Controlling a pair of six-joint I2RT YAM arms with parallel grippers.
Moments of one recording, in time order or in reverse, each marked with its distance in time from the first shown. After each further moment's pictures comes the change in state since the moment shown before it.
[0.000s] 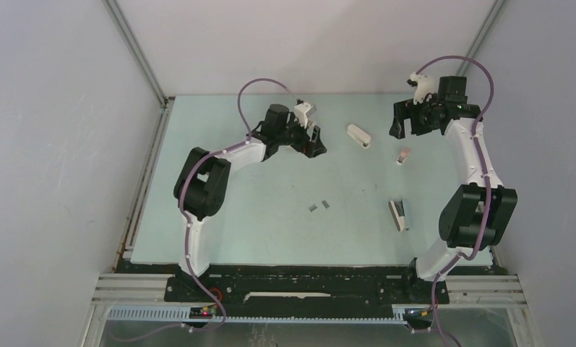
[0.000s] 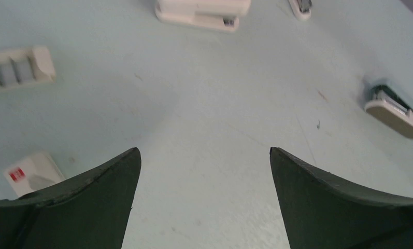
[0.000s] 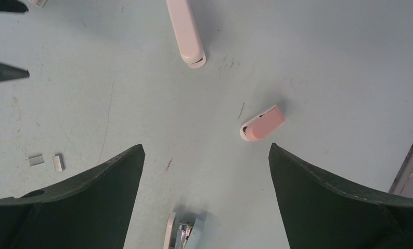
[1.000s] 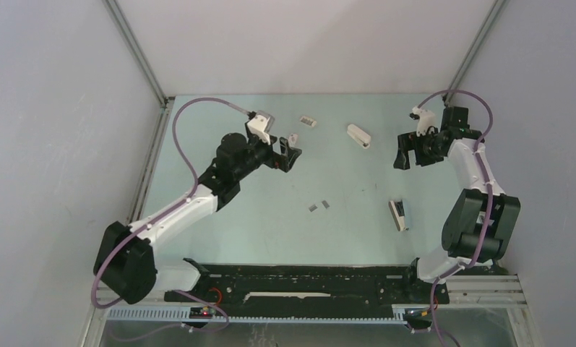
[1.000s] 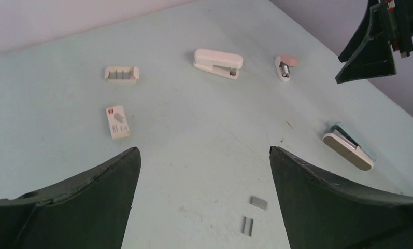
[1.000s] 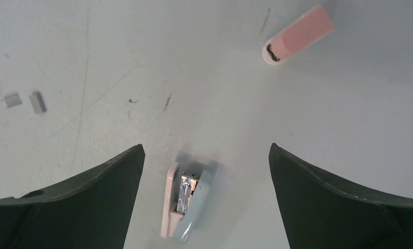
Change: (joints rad) left arm -0.065 -0.790 -0.623 0.185 -0.355 -0.080; right arm -0.087 -0.091 -0.289 -0.042 -0.075 -0.140
